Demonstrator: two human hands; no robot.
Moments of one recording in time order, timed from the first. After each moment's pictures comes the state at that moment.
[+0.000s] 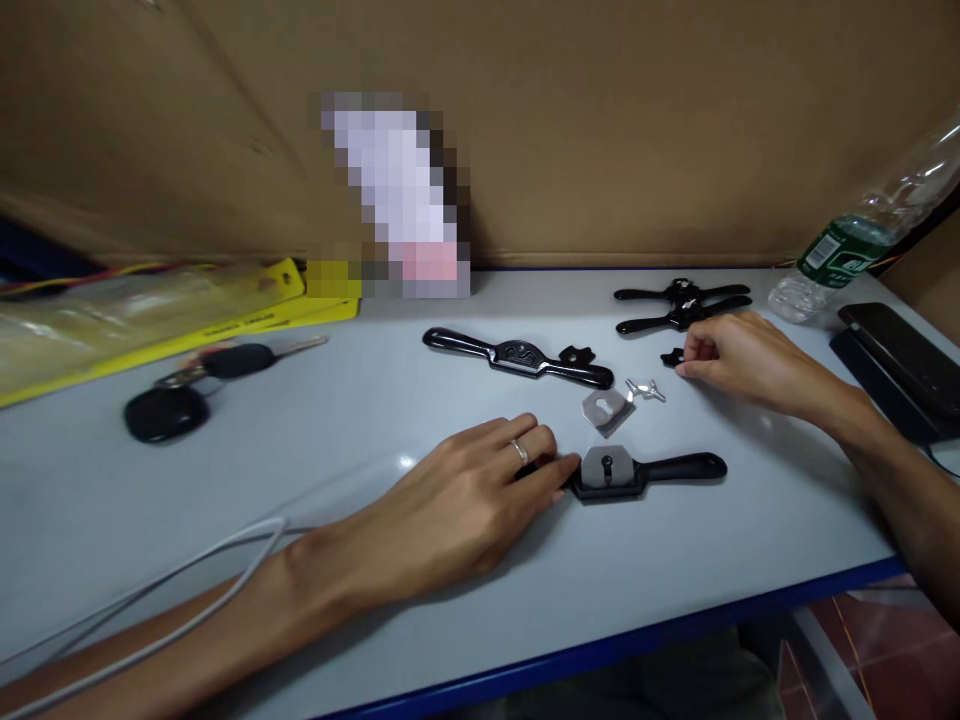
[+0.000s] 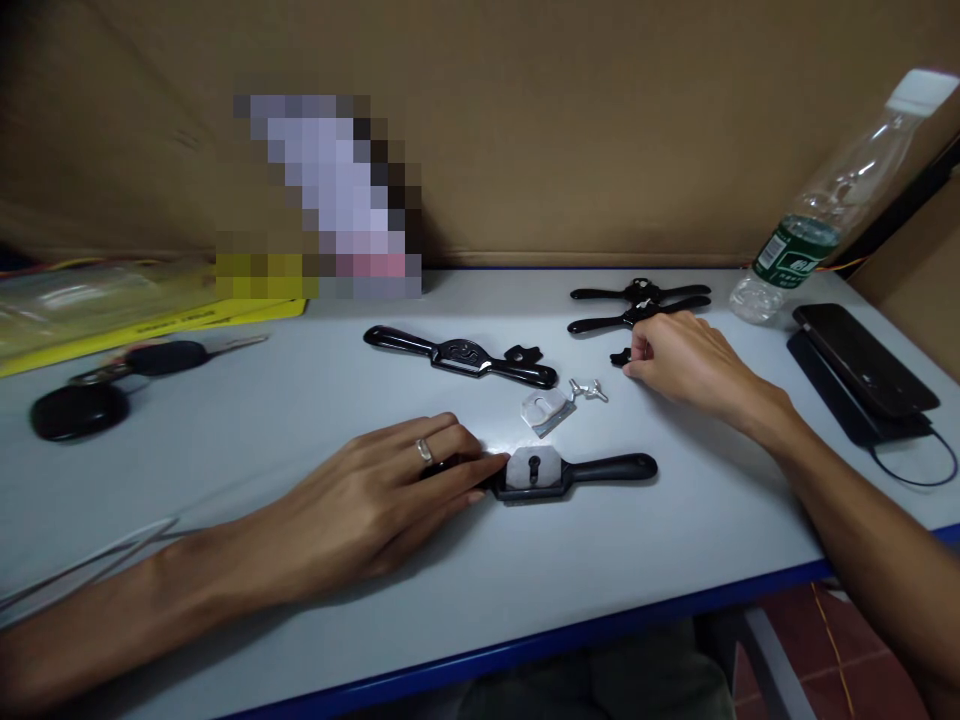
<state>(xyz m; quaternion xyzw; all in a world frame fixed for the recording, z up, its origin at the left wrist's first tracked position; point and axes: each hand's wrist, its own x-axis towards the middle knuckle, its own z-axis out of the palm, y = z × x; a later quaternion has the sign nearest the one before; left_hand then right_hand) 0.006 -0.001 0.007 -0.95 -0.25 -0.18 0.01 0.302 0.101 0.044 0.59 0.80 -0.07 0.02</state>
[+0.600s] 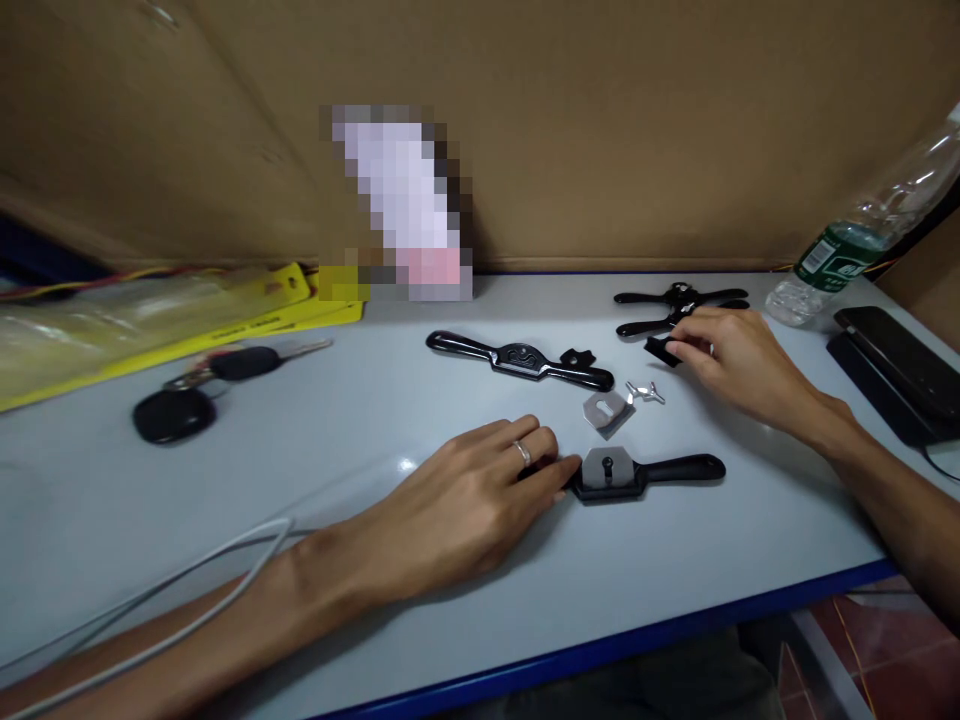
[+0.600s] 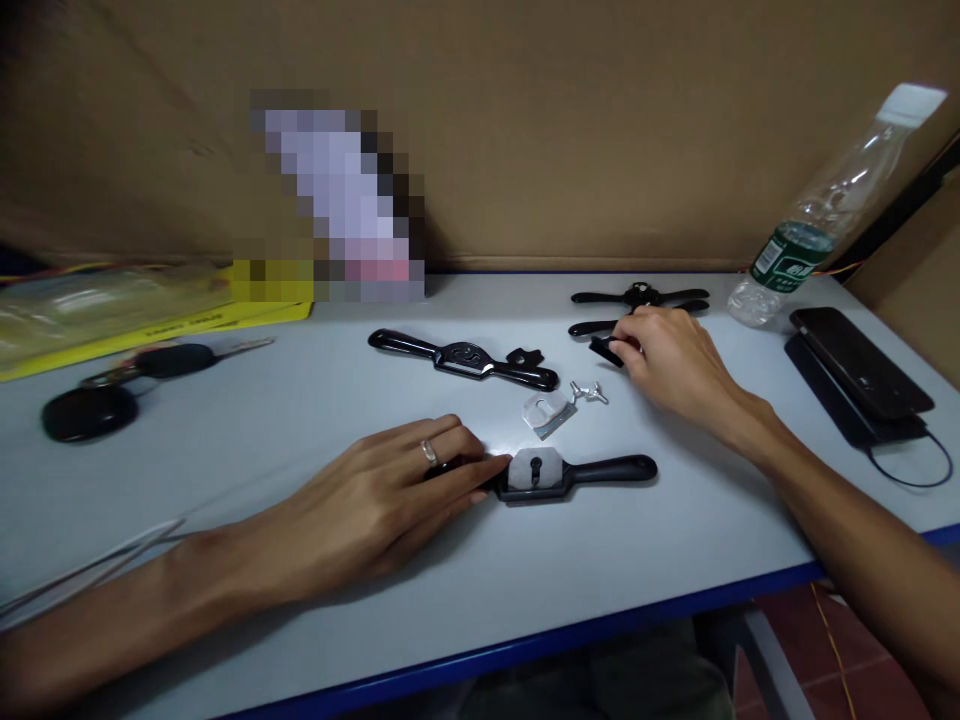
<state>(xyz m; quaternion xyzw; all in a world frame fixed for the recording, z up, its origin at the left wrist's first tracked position) 0.008 -0.001 0.008 -0.95 -0.26 -0.17 0.02 0.291 0.090 0.048 0.52 0.84 -0.06 -0.12</state>
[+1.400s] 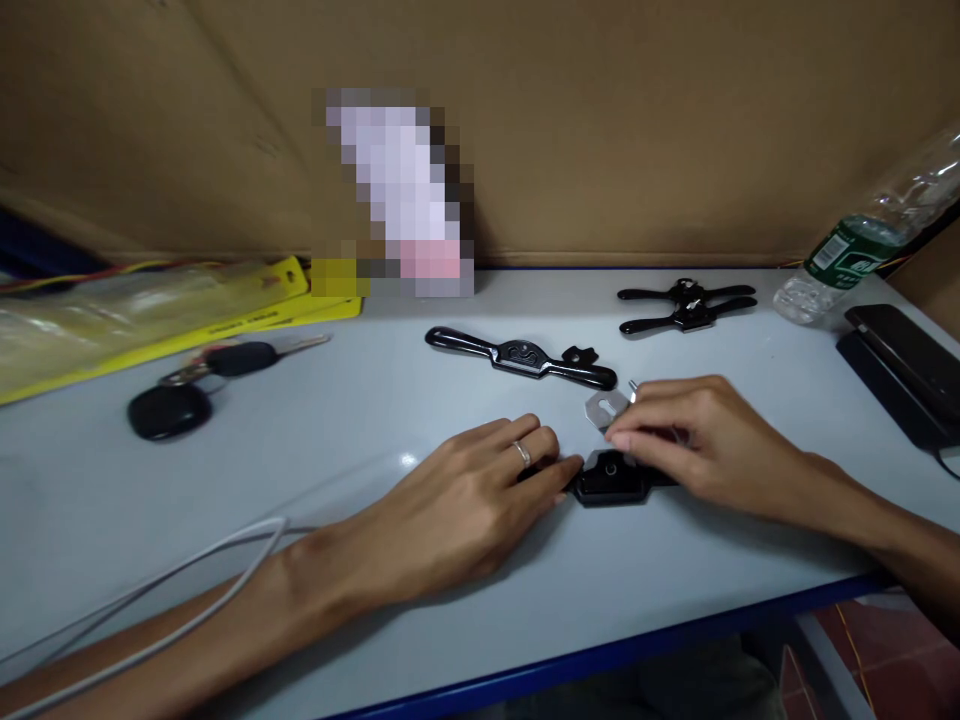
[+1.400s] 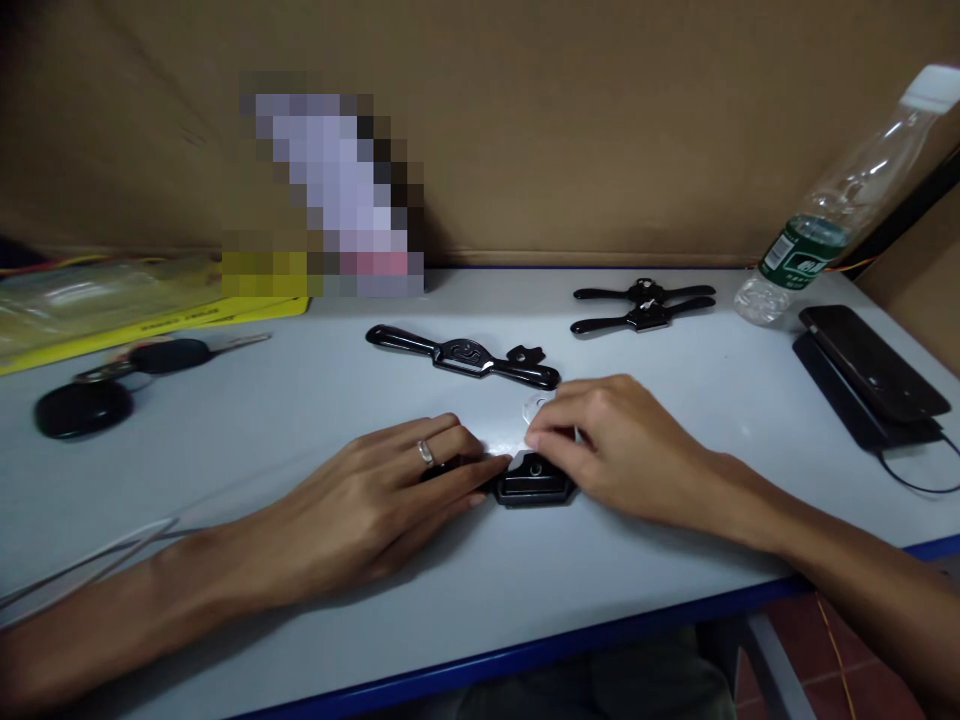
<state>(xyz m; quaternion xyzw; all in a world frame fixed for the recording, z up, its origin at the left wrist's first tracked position) 0.006 -0.001 0.005 -0.95 -0.25 -0.18 0.01 0.256 0.035 0.049 0.34 0.88 -0.27 -0.19</state>
